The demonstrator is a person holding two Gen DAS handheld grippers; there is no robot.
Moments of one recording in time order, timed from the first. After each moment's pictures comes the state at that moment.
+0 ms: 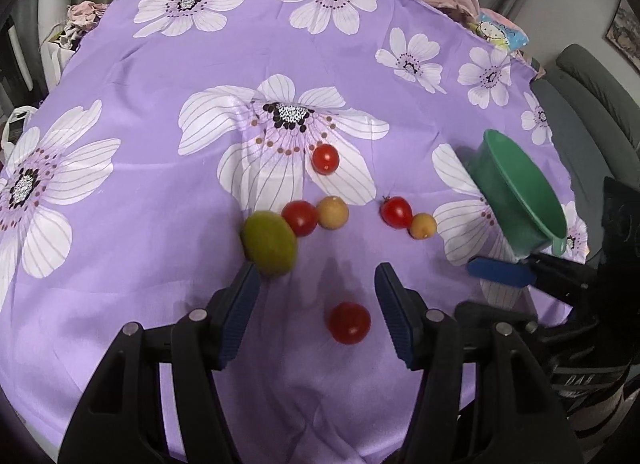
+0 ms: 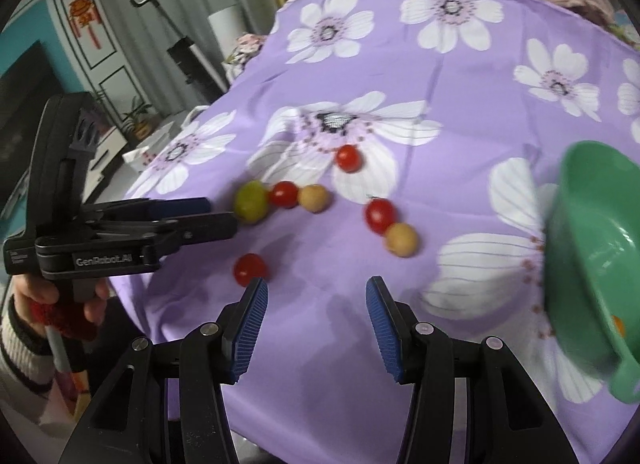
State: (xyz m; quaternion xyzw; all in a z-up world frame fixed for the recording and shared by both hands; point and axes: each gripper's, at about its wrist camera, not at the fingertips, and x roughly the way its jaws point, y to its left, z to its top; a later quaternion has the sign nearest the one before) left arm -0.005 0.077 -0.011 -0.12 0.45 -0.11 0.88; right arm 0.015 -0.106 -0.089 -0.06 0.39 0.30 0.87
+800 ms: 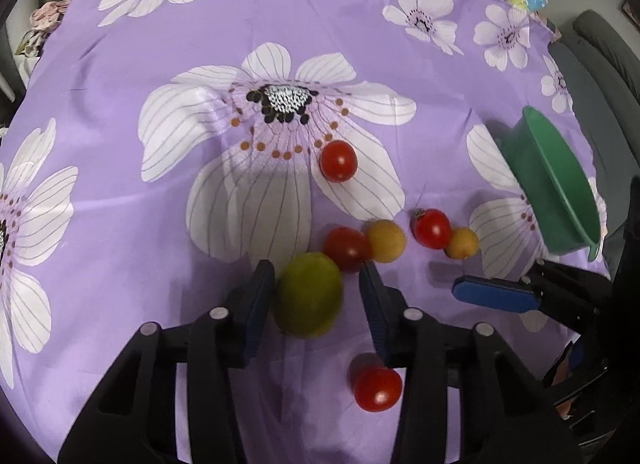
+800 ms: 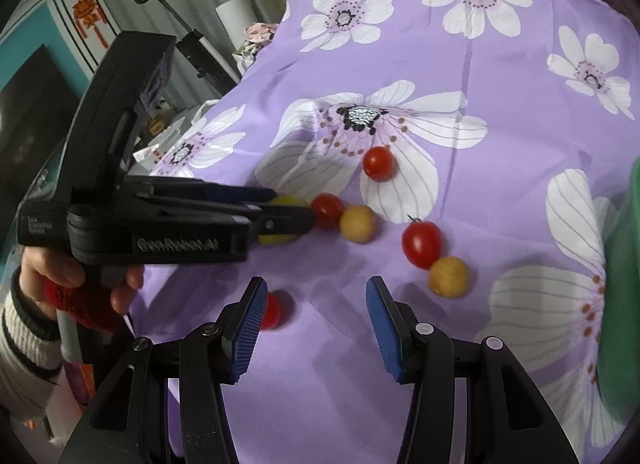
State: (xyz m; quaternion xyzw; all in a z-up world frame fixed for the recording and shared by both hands) left arm 0.057 0.066 -0.031 -0.07 0.52 -0.12 0.84; right arm 0.051 -0.077 -0.103 -0.05 0.42 0.33 0.85
